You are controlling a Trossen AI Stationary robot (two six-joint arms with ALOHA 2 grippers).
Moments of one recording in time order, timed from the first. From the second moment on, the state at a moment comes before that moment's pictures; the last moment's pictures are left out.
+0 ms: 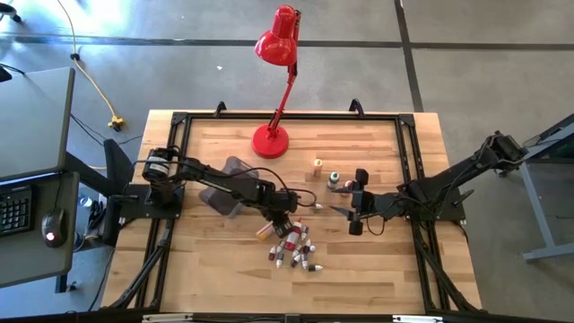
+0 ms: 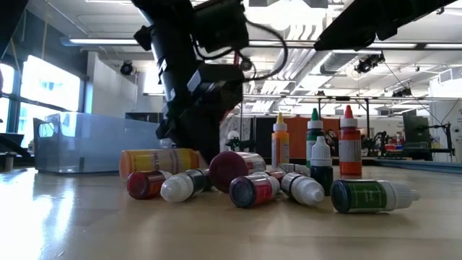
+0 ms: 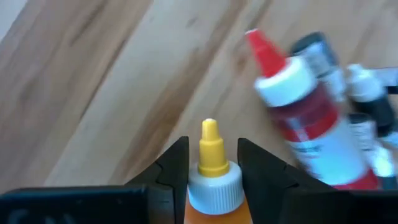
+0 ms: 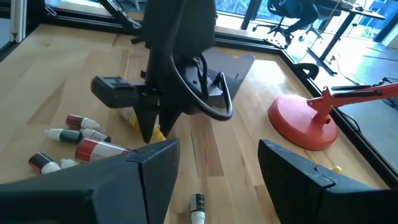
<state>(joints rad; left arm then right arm) -0.12 1.90 1.24 -0.45 0.07 -0.69 0.42 1.07 0.58 0.05 0.59 0.08</state>
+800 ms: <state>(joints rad) -0.12 1.90 1.42 -0.64 -0.07 -0.52 0.41 1.07 0.58 0.05 0.56 0.08</state>
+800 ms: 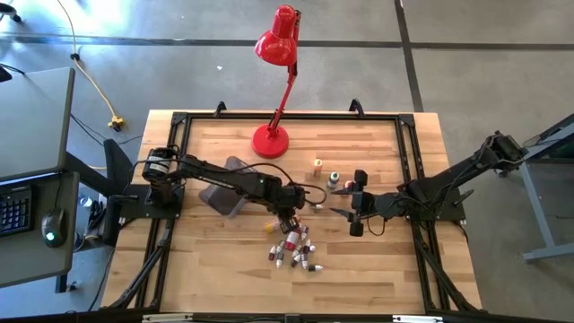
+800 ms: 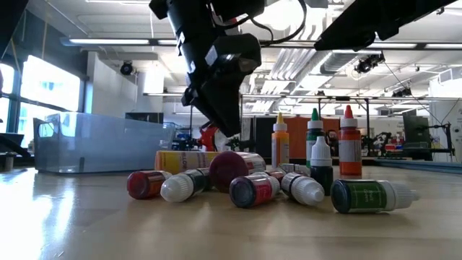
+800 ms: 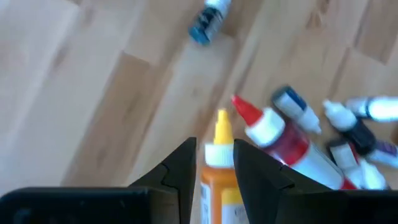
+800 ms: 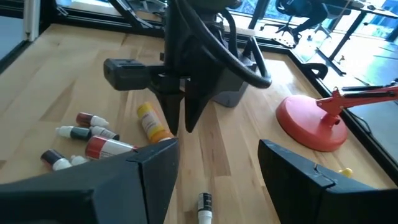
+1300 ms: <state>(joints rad) -0.12 1.92 1.42 -0.59 0.04 -0.39 0.41 1.07 0.58 0.05 0.55 0.08</state>
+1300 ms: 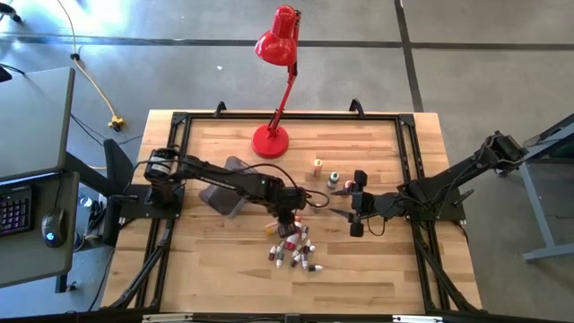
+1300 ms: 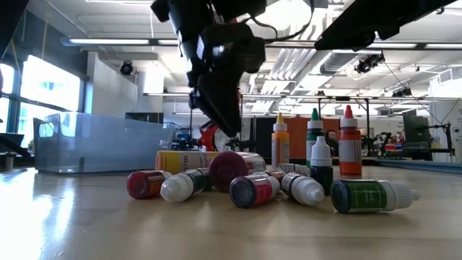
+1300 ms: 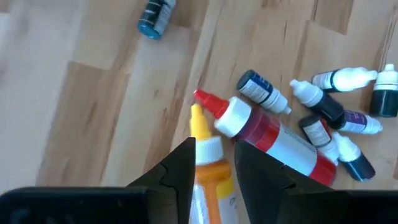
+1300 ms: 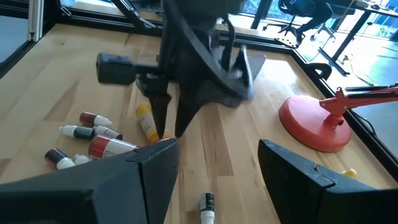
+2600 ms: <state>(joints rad) -0.12 1.98 1.37 -0.59 0.00 -0.43 0.42 1.07 0.59 0.04 0.54 0.07</state>
